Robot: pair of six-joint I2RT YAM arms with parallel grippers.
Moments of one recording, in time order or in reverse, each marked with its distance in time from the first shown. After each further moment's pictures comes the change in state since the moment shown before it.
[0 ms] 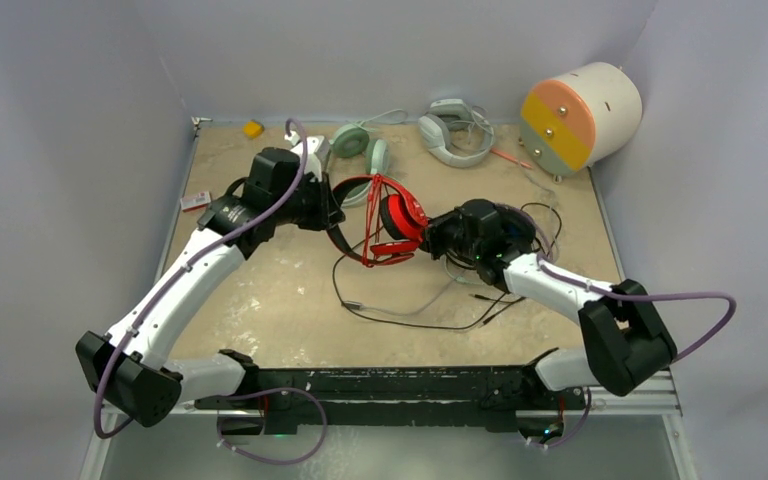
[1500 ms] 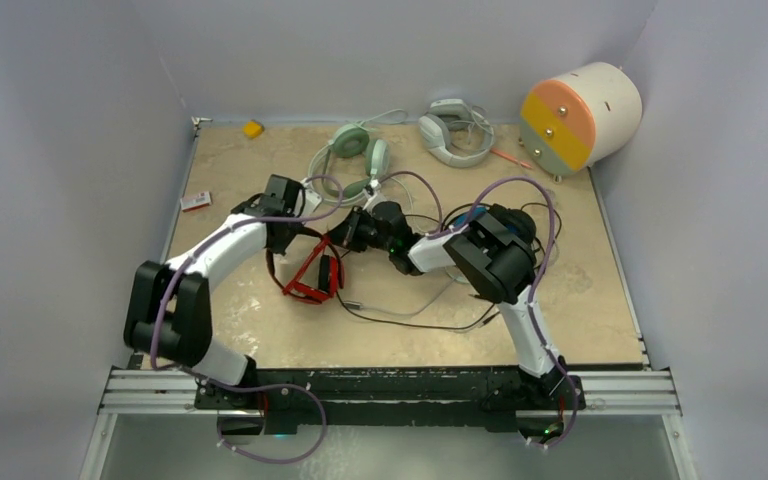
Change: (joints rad) left arm 0.200 0.238 -0.319 0.109 -0.462 0.782; right arm 0.224 0.832 0.516 0.528 -0.084 -0.715
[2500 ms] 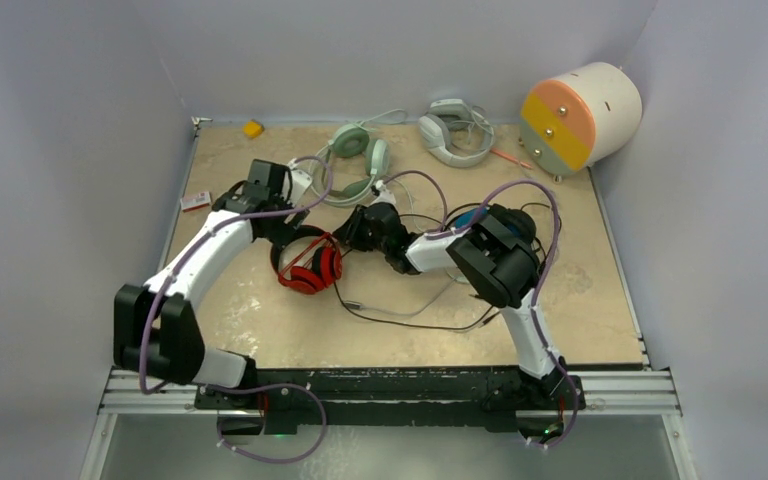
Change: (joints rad) left arm 0.048 -0.009 0.120 -0.068 0.004 0.074; right arm 0.039 -0.021 0.021 -0.194 0.323 -0.084
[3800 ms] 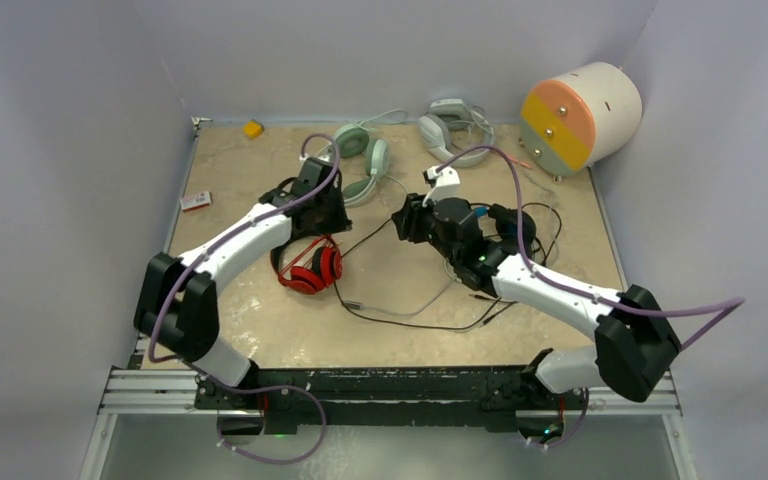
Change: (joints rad) left arm -0.238 0.067 0.084 0.145 0.266 -1.116; right arm -0.040 -0.818 -0.355 -0.344 0.208 -0.540
